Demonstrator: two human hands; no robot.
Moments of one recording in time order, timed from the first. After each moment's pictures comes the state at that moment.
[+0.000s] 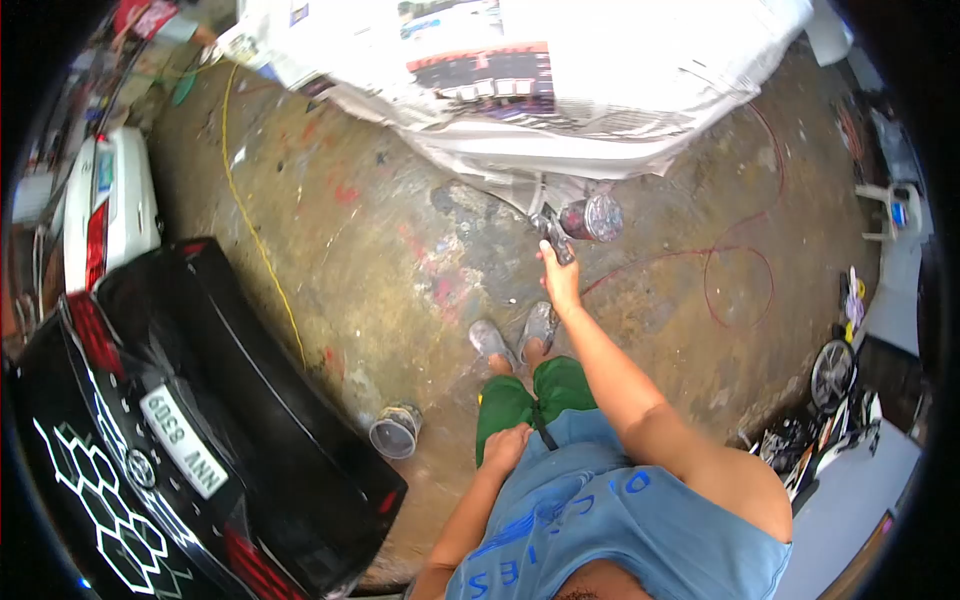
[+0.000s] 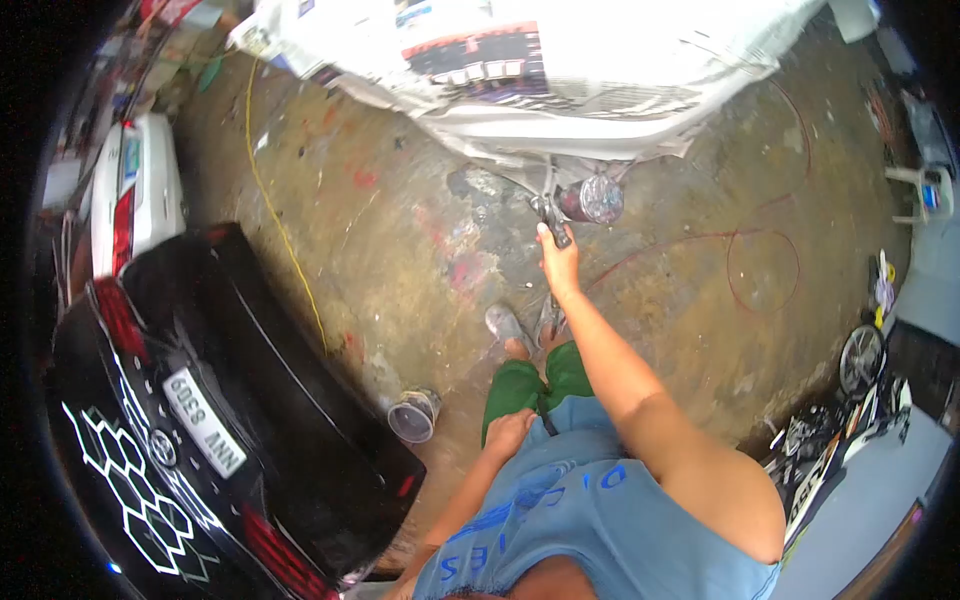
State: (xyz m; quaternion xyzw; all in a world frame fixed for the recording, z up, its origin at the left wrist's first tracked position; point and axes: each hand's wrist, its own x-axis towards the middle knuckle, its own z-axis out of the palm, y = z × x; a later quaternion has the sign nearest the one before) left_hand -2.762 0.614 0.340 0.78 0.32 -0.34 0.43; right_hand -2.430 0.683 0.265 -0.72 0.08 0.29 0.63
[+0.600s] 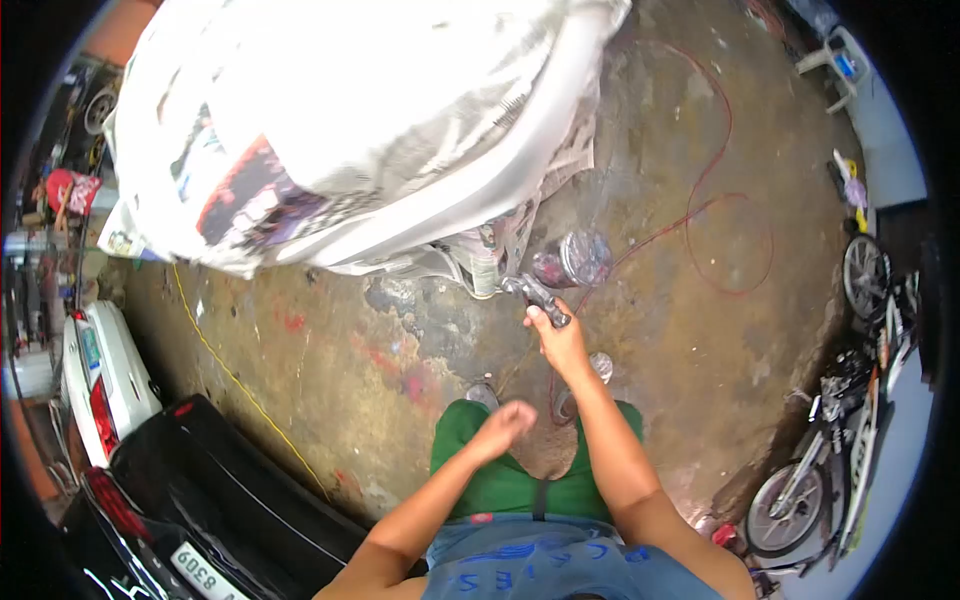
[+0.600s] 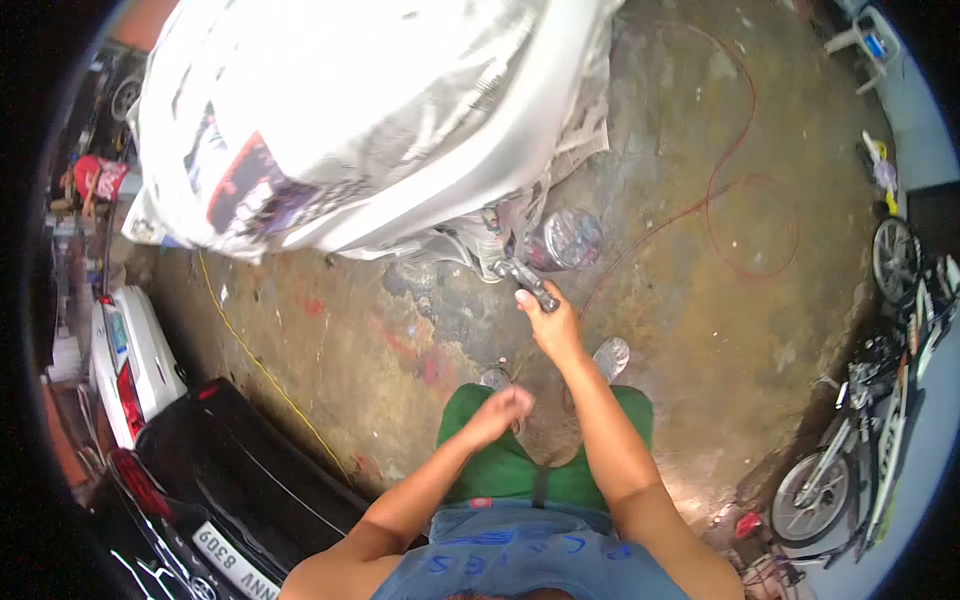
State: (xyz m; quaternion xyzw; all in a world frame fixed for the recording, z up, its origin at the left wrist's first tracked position) left_hand -2.539 0.651 0.163 0.55 0.19 -0.35 0.74; right_hand -2.341 0.529 0.192 -0.72 0.10 0.25 0.64
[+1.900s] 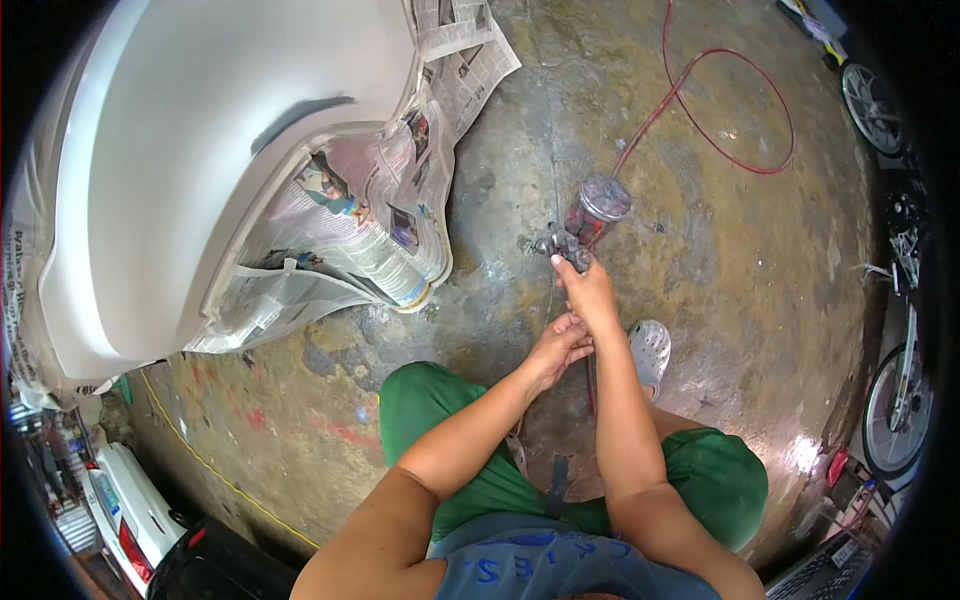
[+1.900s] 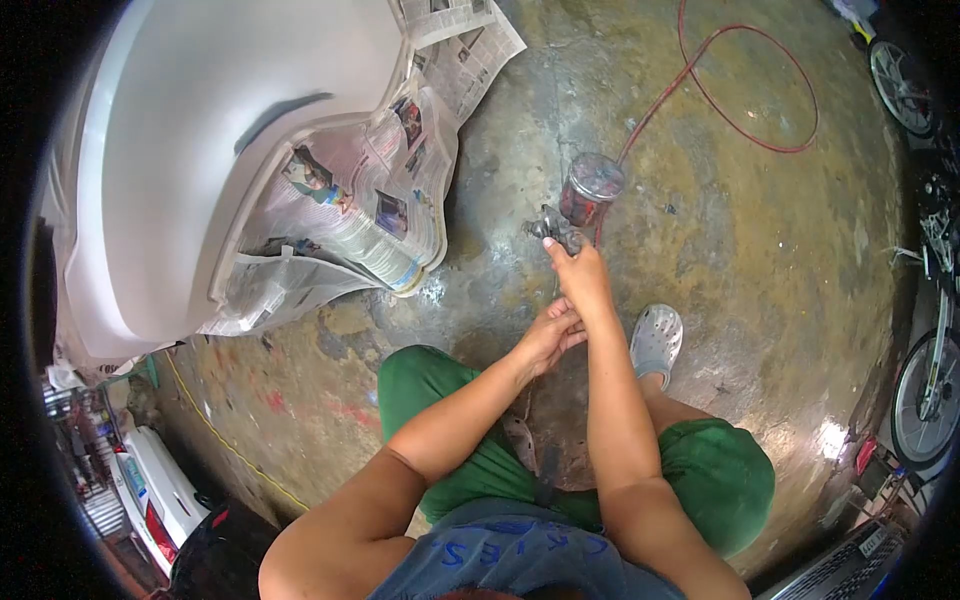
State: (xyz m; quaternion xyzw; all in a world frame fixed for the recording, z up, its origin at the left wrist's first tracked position) left_hand -2.417 0.559 -0.252 0.37 0.18 -0.43 0.80; right_hand -2.341 0.455 -0.202 -0.75 0.31 0.14 0.57
